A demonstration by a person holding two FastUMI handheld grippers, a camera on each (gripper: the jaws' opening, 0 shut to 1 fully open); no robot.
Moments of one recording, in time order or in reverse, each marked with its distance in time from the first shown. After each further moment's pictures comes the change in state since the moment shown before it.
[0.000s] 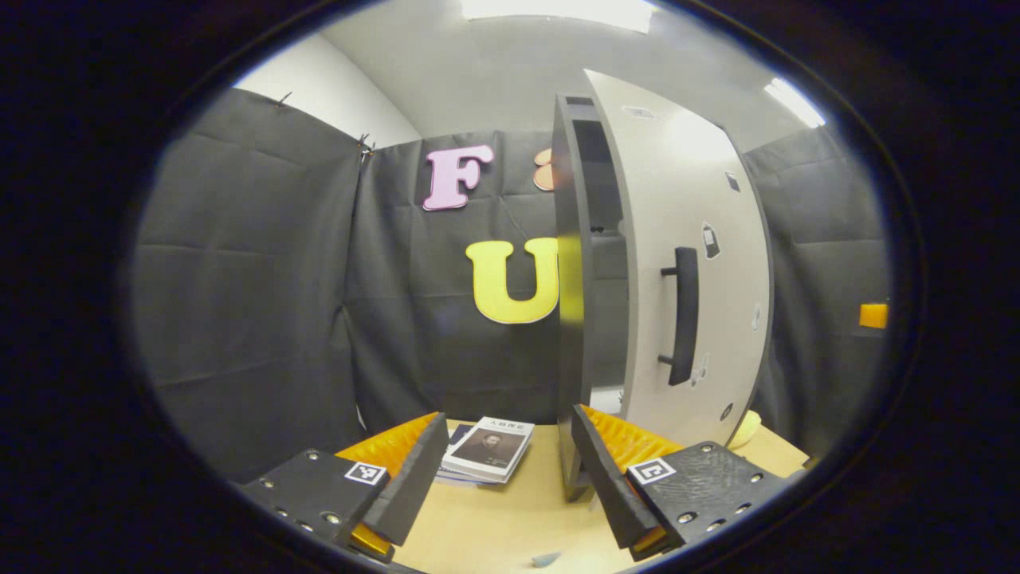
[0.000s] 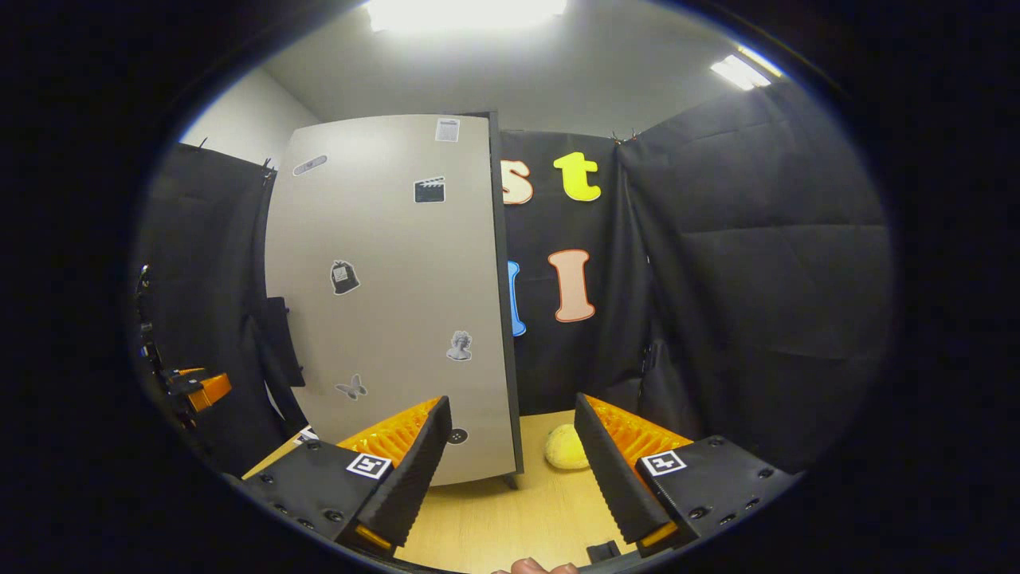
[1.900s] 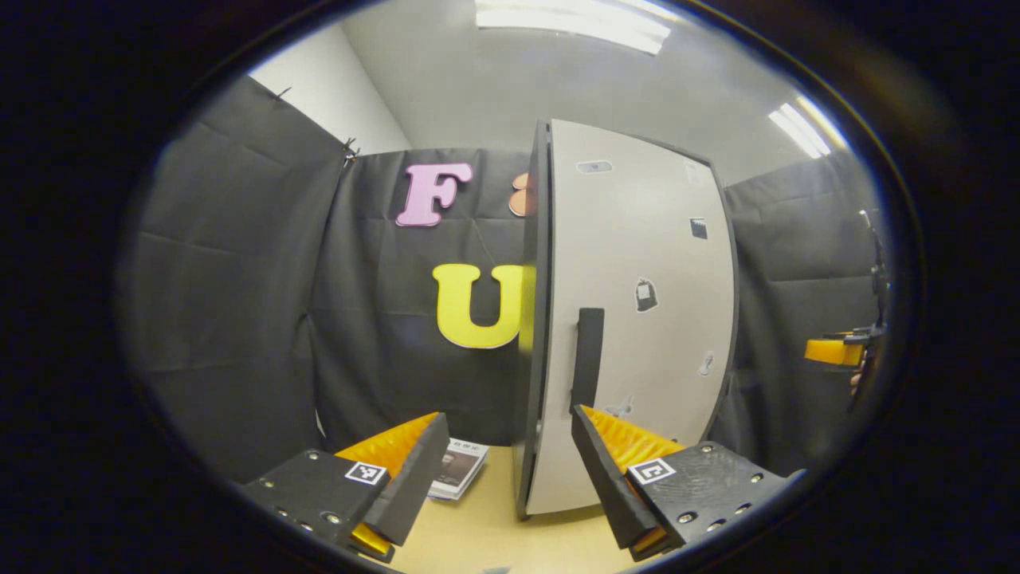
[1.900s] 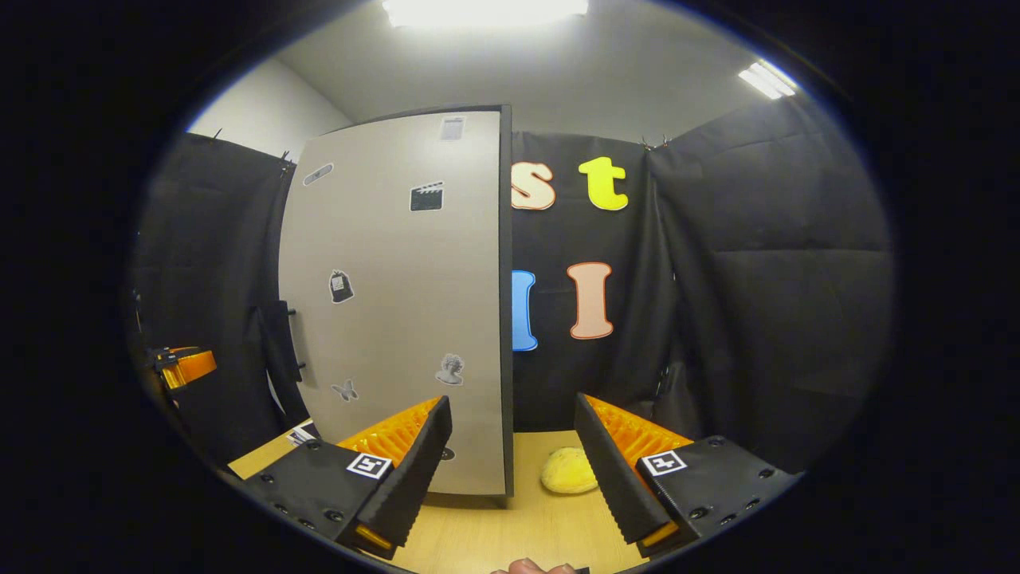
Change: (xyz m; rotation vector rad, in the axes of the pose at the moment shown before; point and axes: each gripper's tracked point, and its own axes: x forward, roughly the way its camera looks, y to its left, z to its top) left arm 0.004 -0.053 0.037 -0.084 -0.069 -0.124; right arm 0.059 -0.002 0.034 -0.071 -0.014 0.070
